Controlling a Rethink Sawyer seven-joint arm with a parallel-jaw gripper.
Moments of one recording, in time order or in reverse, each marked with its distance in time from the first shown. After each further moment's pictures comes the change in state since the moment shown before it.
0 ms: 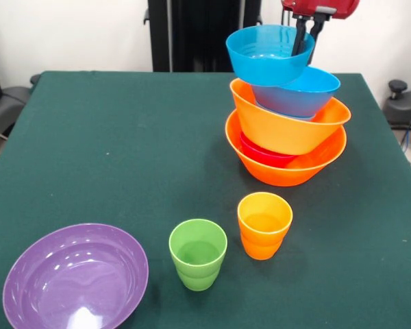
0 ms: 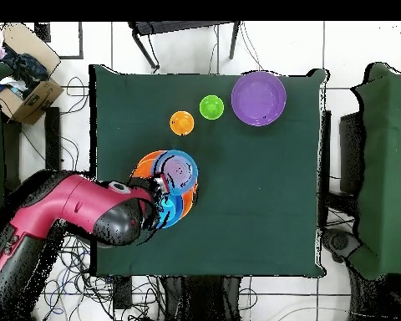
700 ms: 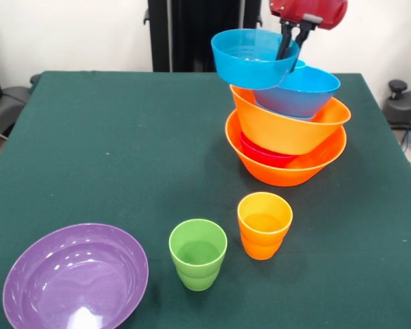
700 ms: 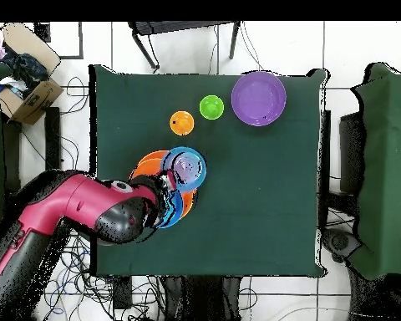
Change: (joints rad) arm -0.004 0.082 -0.043 -0.001 0.001 0.079 0.000
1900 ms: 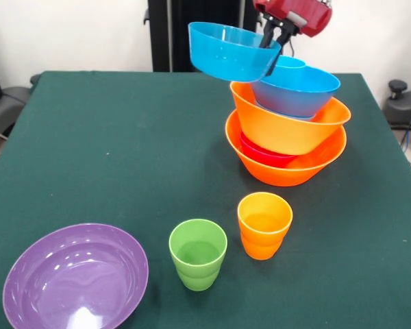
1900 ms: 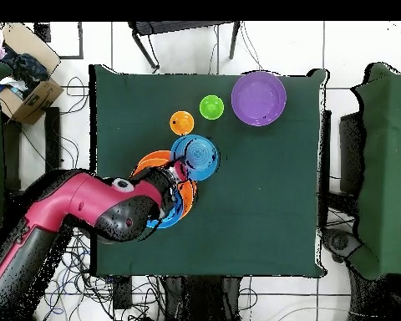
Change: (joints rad) arm -0.013 0.074 -0.062 -0.001 0.018 0.164 0.000
